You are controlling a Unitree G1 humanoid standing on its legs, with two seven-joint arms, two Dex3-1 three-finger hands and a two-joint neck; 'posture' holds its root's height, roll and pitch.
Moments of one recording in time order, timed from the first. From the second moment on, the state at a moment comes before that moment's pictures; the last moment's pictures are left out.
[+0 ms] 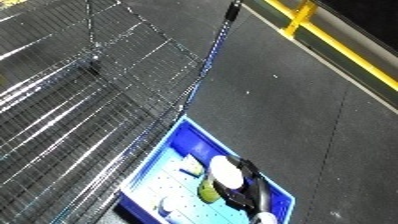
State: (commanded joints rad) left arm -0.24 0.31 -0.24 0.27 -0.90 -0.24 -0.08; right arm -0.19 -0.56 -0.18 0.47 0.86 -0.30 -0.21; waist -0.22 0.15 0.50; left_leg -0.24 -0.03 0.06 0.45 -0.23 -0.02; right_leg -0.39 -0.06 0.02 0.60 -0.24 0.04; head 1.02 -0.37
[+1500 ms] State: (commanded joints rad) left arm -0.25 0.32 -0.19 0.26 -0.82 -0.15 -0.09; right arm -0.32 -0.48 -0.02 0.10 0.45 -0.28 -0.13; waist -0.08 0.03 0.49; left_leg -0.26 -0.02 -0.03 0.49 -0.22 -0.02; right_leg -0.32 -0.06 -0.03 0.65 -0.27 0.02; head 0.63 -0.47
